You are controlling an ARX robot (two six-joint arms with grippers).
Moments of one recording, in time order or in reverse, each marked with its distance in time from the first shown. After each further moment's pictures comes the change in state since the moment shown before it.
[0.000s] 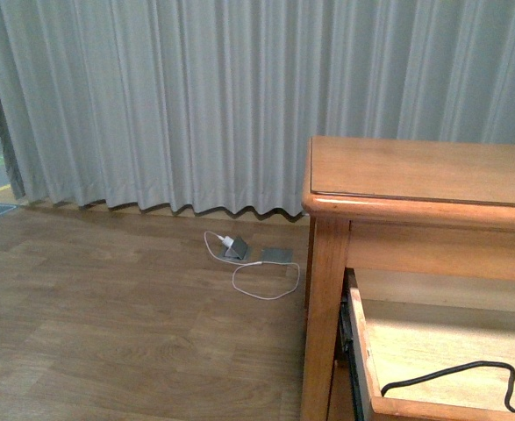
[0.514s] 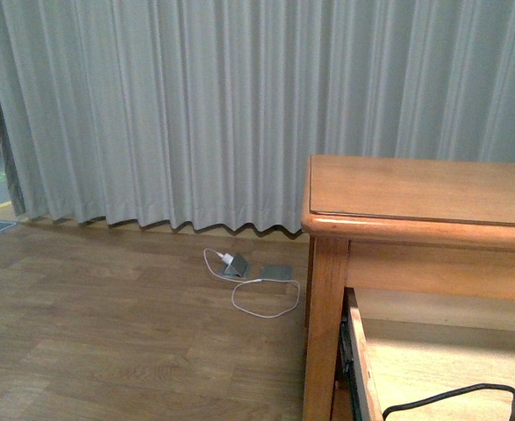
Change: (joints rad) left arm 0.000 0.013 0.000 0.008 0.000 0.000; right arm 0.047 -0.097 -0.065 0.317 0.201 0.035
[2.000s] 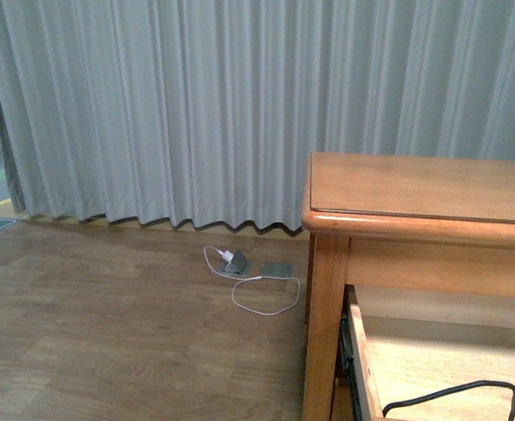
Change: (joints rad) left arm -0.458 0.604 0.294 0.233 -0.611 -0.133; right arm 0.000 0.000 0.000 0.000 -0.001 0.000
